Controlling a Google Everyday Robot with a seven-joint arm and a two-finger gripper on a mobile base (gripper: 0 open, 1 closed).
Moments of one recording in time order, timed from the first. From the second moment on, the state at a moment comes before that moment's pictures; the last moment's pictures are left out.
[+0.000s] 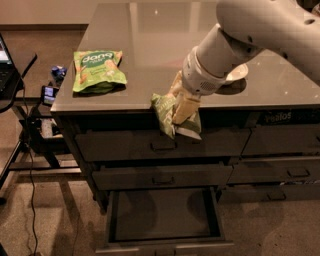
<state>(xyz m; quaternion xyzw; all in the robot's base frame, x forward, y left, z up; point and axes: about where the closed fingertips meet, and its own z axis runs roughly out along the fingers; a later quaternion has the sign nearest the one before) 0.555 -0.050 0.880 -0.71 0.66 0.06 0.25</state>
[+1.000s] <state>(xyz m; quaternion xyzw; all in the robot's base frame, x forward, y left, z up) 0.452 -0.028 0.805 -0.63 0.73 0.15 0.20</state>
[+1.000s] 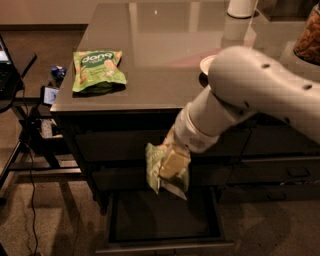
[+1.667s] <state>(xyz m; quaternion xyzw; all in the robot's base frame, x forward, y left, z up) 0.442 -0.025 0.788 -0.62 0.74 0.17 0.19</state>
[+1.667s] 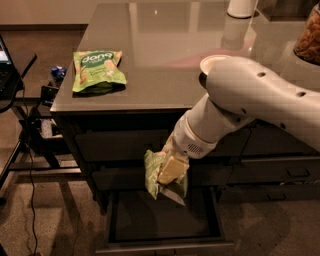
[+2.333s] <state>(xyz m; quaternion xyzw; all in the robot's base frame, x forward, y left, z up) 0.413 0.001 0.683 -0.56 0.77 0.26 0.15</state>
